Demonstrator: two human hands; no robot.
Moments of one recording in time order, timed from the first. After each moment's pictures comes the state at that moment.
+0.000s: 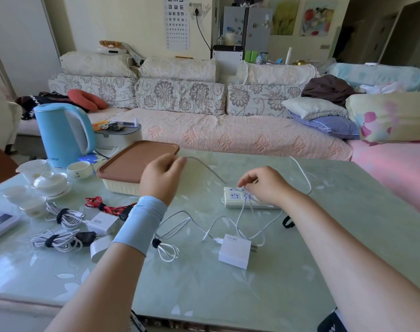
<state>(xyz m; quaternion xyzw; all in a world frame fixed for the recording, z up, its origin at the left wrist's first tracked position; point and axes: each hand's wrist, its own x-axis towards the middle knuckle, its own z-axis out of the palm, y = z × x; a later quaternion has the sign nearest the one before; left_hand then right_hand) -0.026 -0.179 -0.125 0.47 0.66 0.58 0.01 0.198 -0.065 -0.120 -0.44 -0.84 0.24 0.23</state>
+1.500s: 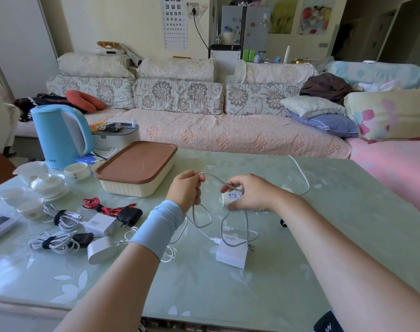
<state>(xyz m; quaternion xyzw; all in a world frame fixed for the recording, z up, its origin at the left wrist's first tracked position) 0.017 -0.156 -0.139 0.37 0.58 0.62 0.37 0.191 -0.077 -0.123 -0.38 -0.88 0.27 0.13</state>
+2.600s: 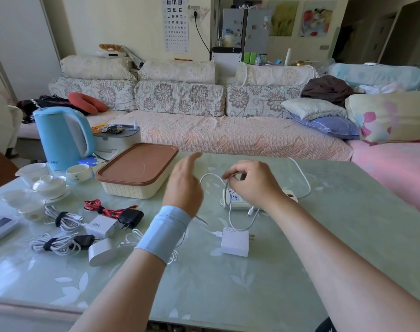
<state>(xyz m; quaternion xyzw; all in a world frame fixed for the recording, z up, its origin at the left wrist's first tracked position) 0.011 -0.160 -0.143 0.57 0.63 0.51 -0.10 0.179 -0.086 -0.115 -0.37 -0.83 0.20 0.37</state>
